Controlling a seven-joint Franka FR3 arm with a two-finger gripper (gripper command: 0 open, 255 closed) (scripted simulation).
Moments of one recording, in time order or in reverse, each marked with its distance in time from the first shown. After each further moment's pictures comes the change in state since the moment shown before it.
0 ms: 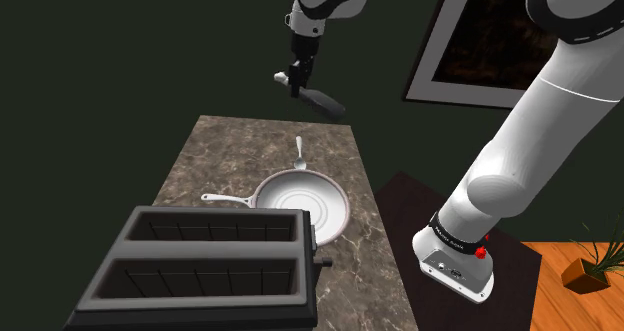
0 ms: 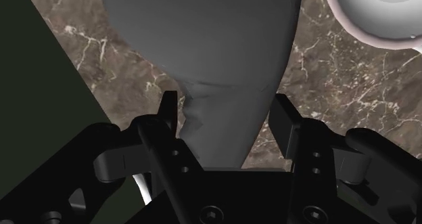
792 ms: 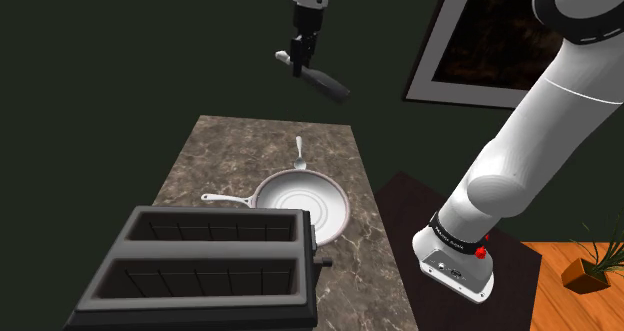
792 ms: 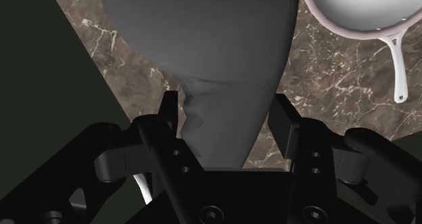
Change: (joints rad) arm -0.001 -0.024 -0.001 0.135 -0.002 -0.159 0.010
